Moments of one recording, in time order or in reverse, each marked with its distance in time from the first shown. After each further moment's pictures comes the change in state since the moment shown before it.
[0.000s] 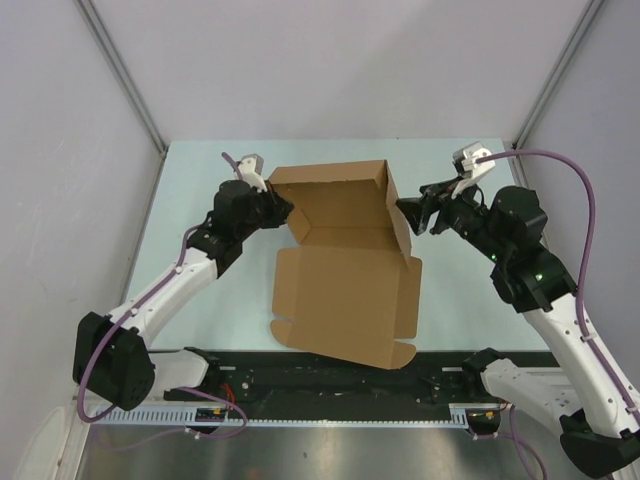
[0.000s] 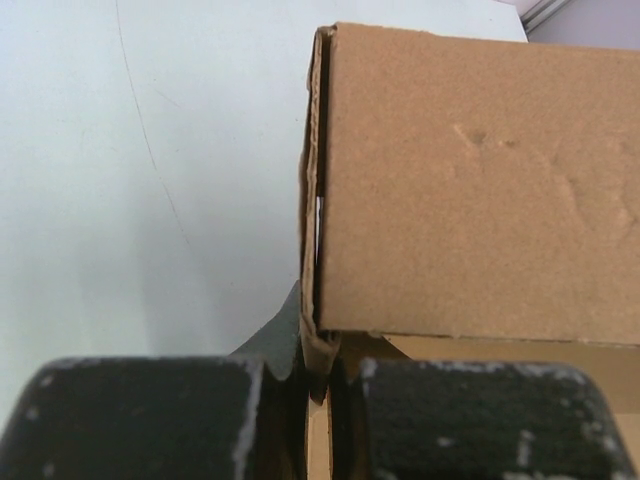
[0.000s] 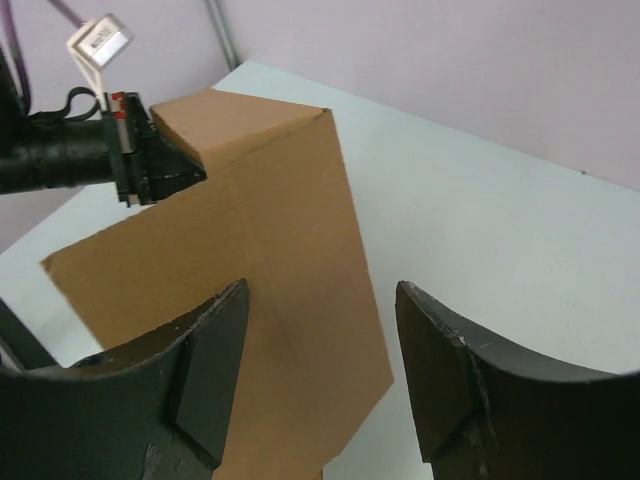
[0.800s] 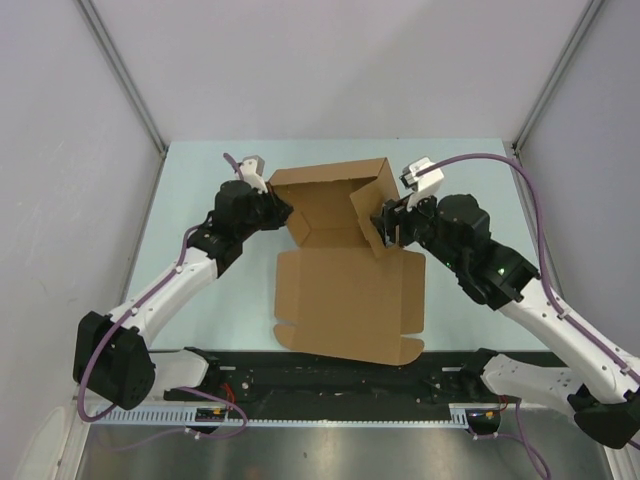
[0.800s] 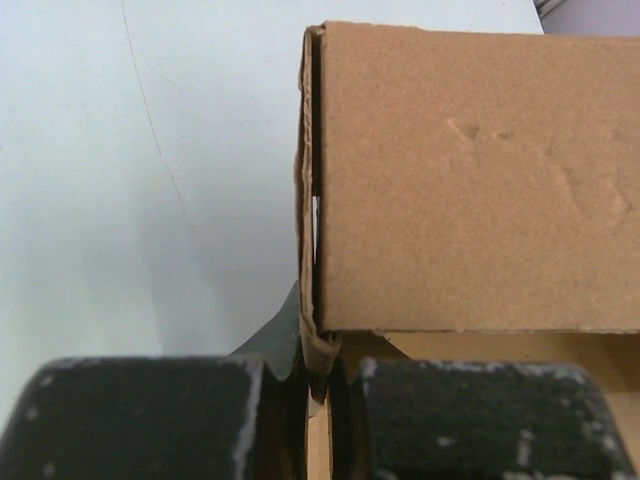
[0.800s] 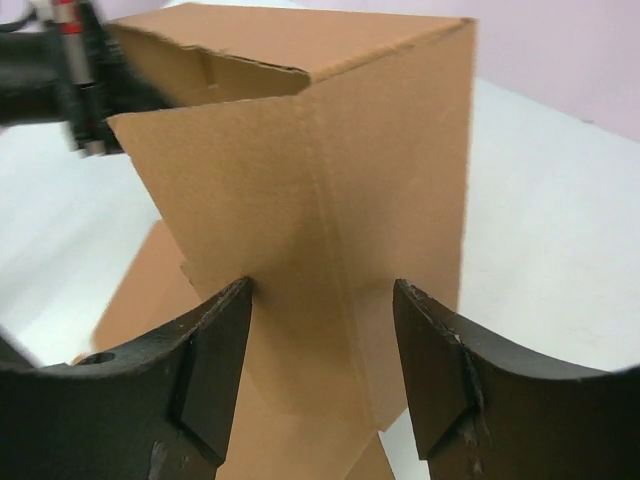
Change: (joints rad) left arm 0.000 0.003 0.003 -0.030 0.000 0.008; right arm 0.279 0.101 -0.021 -0.025 0.296 -0.037
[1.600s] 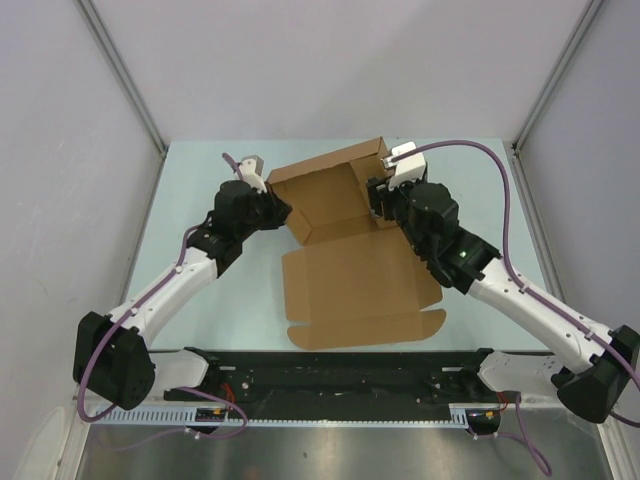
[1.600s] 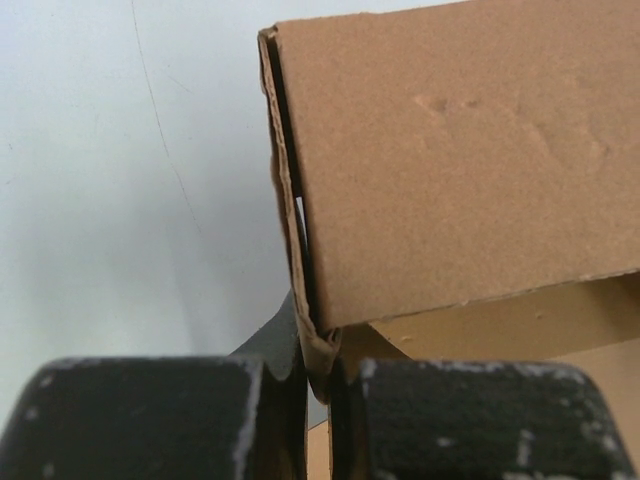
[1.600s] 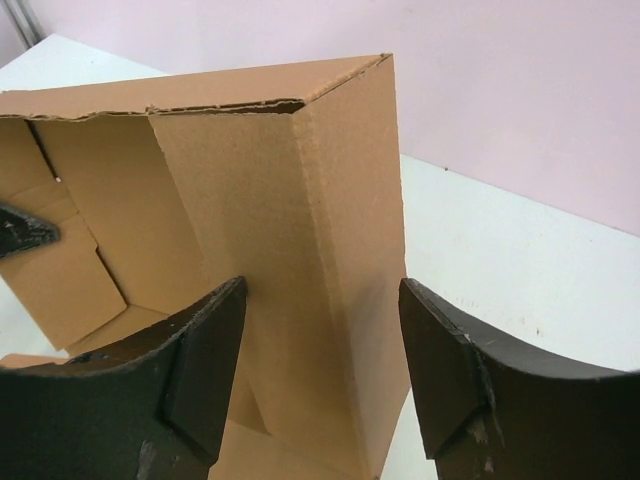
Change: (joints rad) left arm 0.000 -0.002 0.000 -0.001 -0.012 0.000; right arm 0.039 0.166 -0.003 0.280 0.348 -0.152
